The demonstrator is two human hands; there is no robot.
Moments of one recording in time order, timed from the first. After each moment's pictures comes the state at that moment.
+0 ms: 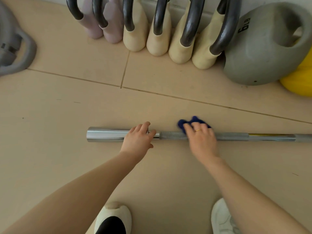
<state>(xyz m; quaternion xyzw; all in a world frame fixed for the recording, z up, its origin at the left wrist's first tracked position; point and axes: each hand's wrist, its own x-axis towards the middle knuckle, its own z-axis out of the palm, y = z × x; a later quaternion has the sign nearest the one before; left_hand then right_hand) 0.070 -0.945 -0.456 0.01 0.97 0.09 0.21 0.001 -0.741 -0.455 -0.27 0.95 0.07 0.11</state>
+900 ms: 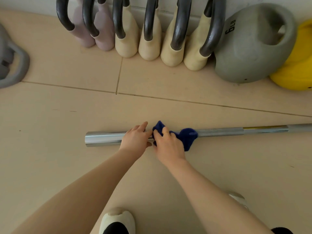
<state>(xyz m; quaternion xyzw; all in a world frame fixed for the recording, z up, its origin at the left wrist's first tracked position) 0.050 -0.950 -0.445 -0.01 0.95 0.13 0.29 0.039 -0.824 -0.443 -0.25 0.95 -0.02 0.21</state>
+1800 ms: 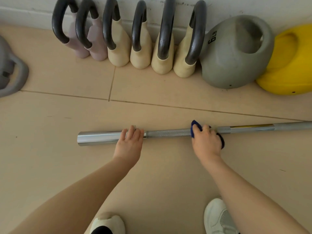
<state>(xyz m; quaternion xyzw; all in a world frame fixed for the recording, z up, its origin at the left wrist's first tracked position) 0.060 -0.928 -0.436 0.04 0.97 -0.07 0.21 -0.019 -0.701 -0.445 -0.10 0.98 0.08 0.13</state>
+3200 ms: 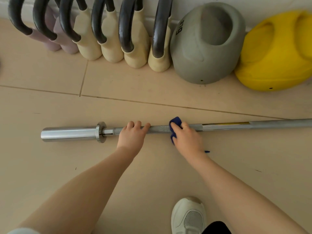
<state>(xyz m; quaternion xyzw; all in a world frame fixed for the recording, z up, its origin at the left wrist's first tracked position) 0.003 -0.819 -0.450 -0.03 0.98 0.03 0.18 -0.047 -0.643 -0.442 -0.19 0.95 -0.04 0.25</state>
